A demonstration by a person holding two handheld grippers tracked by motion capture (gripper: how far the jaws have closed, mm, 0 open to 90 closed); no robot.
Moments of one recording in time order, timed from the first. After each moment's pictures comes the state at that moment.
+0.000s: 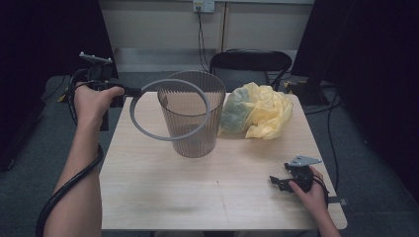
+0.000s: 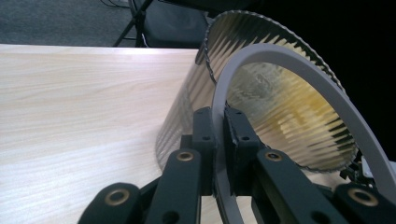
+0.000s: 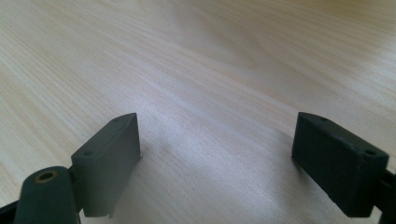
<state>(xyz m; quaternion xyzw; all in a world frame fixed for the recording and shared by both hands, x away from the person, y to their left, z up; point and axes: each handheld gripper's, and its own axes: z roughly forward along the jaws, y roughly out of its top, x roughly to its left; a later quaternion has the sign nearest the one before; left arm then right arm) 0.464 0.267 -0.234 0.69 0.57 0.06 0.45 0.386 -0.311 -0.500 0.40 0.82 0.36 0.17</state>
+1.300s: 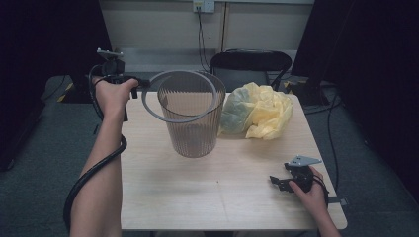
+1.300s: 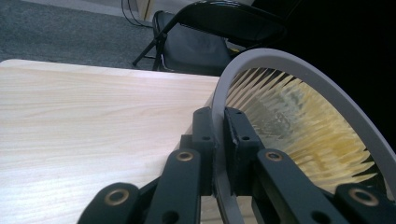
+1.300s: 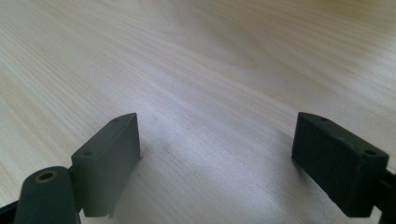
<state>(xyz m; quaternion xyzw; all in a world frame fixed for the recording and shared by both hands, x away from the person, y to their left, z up) 0.499 0.239 -0.244 0.64 0.61 0.10 0.46 0.386 -0.311 -0.500 0.40 0.82 0.36 0.17</state>
